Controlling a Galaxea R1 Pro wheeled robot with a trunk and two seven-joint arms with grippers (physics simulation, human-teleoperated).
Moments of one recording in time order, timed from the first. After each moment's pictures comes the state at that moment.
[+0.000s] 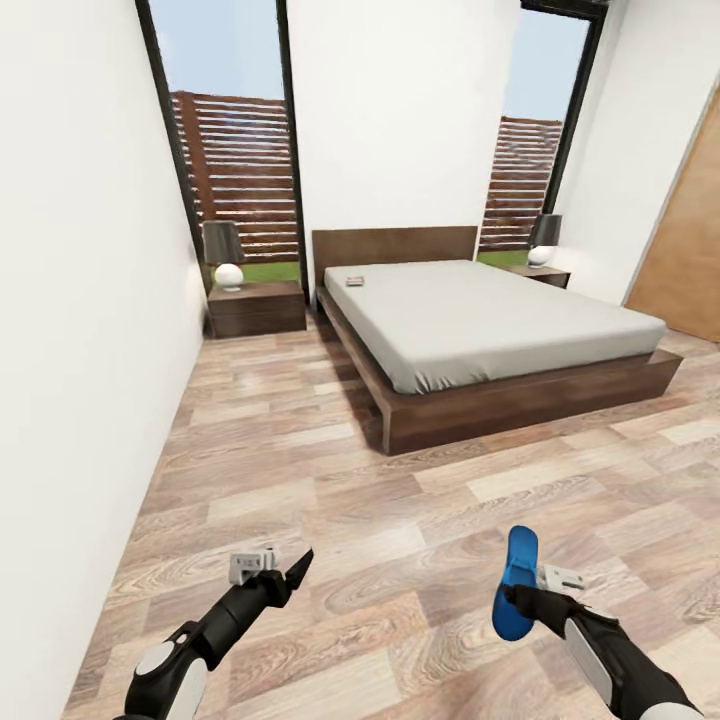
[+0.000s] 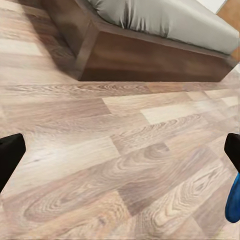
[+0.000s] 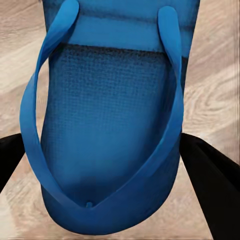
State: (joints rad) left arm -0.09 -0.03 -0.03 -1.40 0.30 0.24 -0.36; right arm -0.48 -0.21 -0.02 -0.58 -0.28 0.25 0.12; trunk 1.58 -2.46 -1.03
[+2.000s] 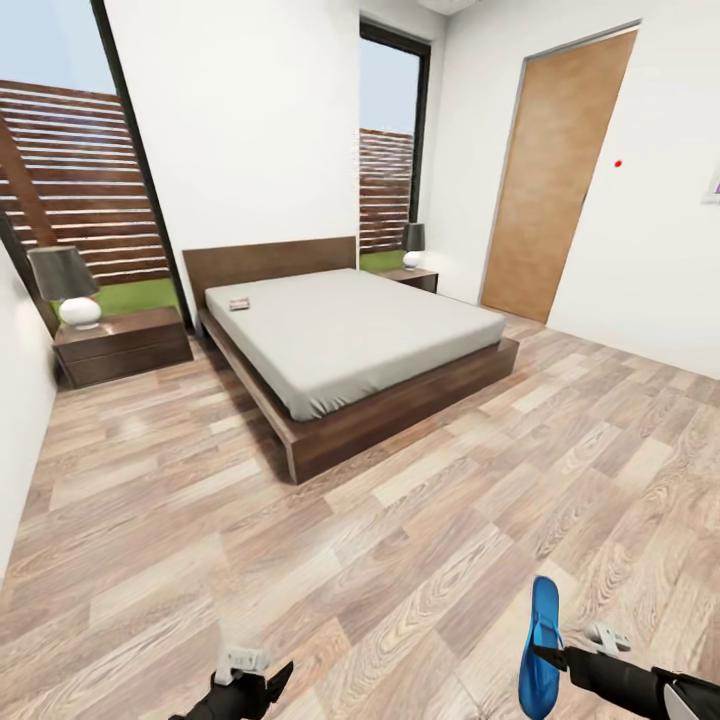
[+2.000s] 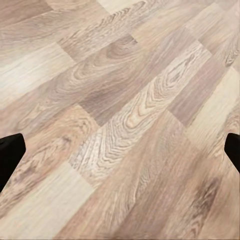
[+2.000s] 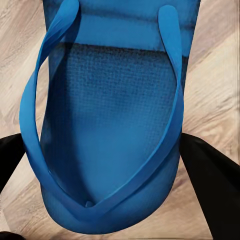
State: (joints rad) left arm -0.15 0.05 -0.03 -0.78 0.17 -0.01 -0.44; right arm -0.47 -0.40 -0.02 -0.27 -0.32 0.24 0.75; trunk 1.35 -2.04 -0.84
